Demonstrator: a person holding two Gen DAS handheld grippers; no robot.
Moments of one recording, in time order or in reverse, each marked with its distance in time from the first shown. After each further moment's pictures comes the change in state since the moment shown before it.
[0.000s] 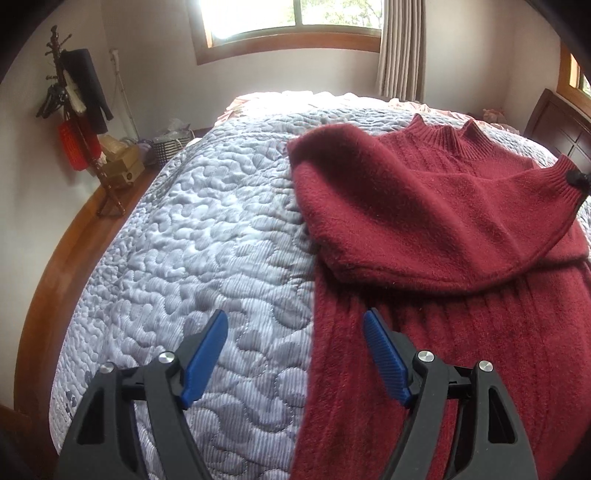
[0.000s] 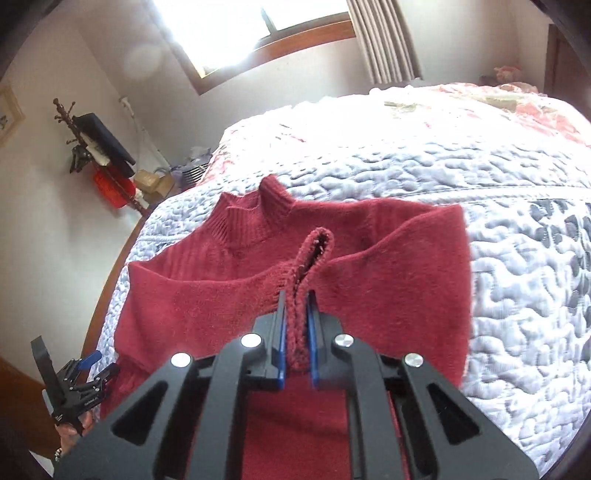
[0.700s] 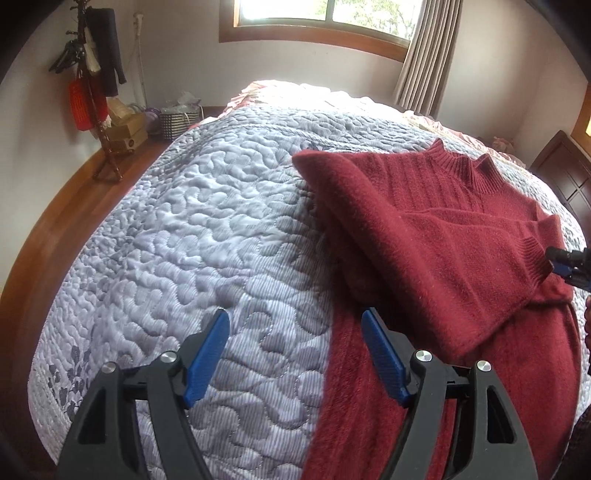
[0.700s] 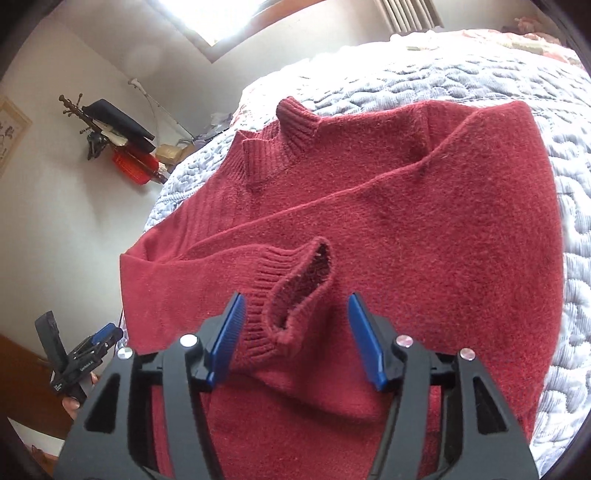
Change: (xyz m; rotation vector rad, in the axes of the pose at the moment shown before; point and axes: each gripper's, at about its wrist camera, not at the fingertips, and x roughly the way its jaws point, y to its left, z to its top) left arm -0.006 0.040 0.001 -0.161 0.049 -0.069; right arm 0.061 0.009 -0.027 0.045 0.177 0.156
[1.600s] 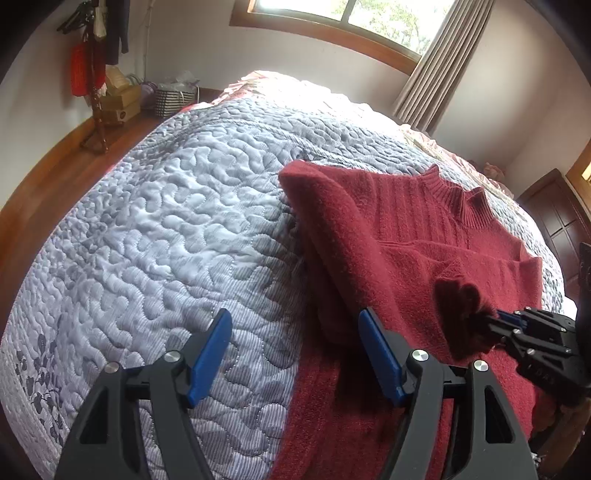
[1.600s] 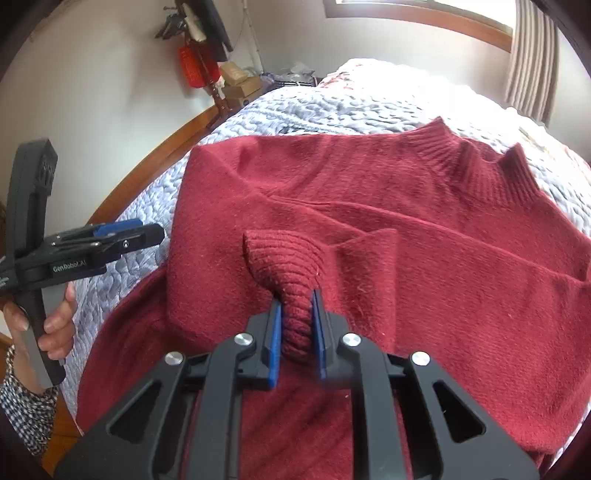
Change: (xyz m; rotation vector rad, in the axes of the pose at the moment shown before) left arm 0.013 0.000 0.026 -0.135 0.028 -0.126; right arm 0.063 0.168 -0.035 -0.486 0.092 -0.071
